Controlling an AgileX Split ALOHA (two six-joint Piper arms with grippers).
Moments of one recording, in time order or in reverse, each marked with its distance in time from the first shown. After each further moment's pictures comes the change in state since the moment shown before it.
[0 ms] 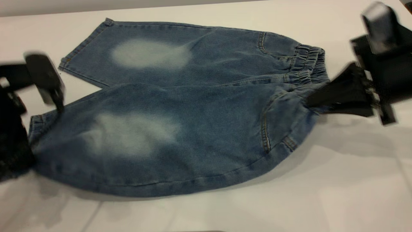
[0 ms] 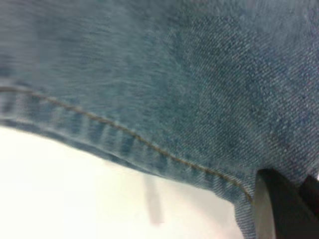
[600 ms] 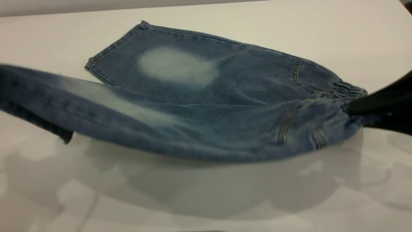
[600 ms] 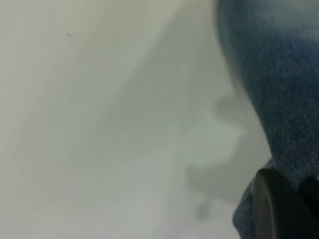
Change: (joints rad) left arm 0.000 -0.477 -0.025 0.036 0.091 -0.156; right arm -0.119 -0.308 0.399 0.129 0.059 0.023
